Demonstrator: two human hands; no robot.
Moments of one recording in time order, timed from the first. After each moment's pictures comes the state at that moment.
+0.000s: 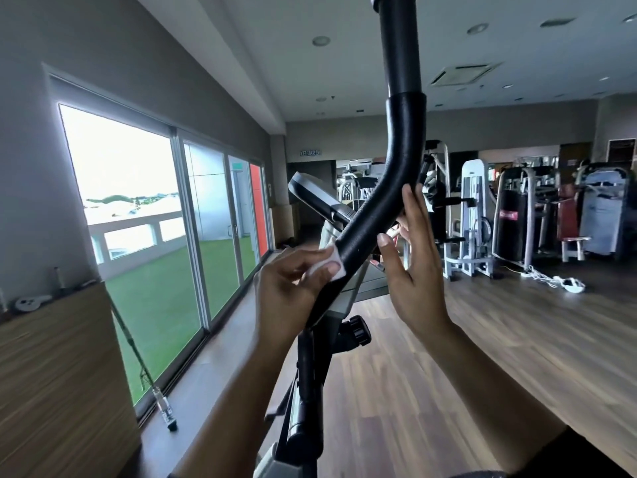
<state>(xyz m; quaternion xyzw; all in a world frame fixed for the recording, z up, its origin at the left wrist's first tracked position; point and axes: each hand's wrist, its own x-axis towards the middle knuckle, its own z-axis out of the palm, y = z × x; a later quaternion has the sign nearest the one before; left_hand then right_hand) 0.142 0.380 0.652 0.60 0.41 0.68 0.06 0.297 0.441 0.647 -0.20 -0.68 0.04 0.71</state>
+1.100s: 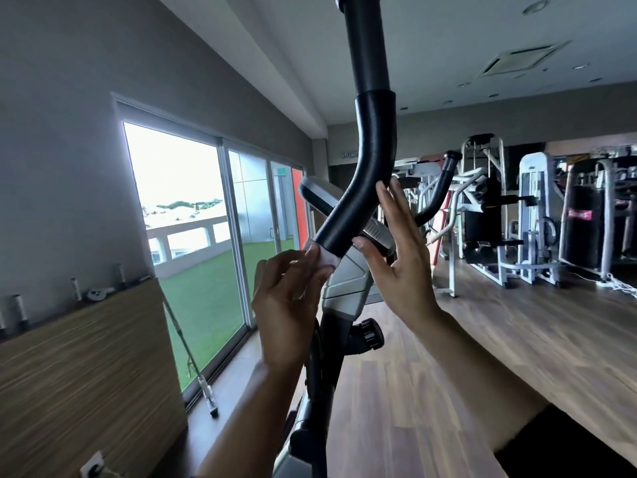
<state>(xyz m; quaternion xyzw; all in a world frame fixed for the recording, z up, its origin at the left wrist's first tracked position) 0.184 0.391 0.625 0.54 0.41 0.68 -0.28 0.318 0.463 0.657 -0.12 -0.71 0.03 0.70</state>
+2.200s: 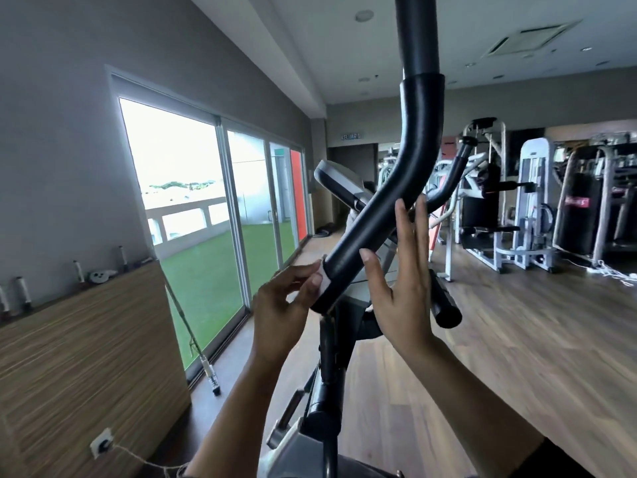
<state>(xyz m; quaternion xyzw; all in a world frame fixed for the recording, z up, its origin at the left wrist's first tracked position) 0.125 0.381 0.613 0.57 0.45 0.69 0.03 0.274 0.425 0.632 -0.19 -0.67 0.02 0.72</state>
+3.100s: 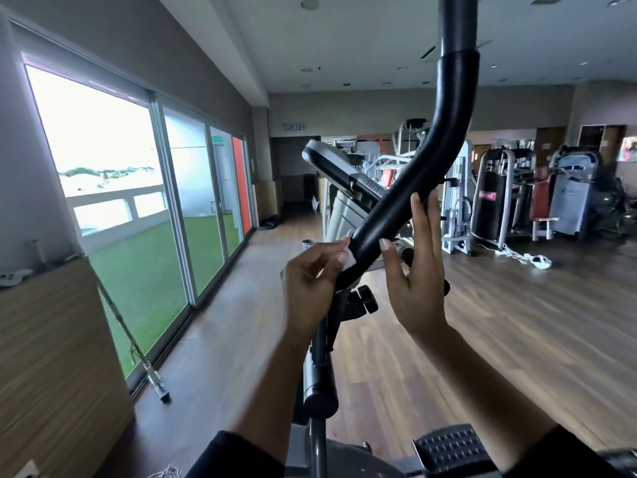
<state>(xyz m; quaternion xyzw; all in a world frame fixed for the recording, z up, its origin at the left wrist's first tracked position) 0.105 0.399 0.601 0.60 0.33 0.71 0.17 0.244 0.408 0.608 -0.27 -0.66 0.00 0.70</state>
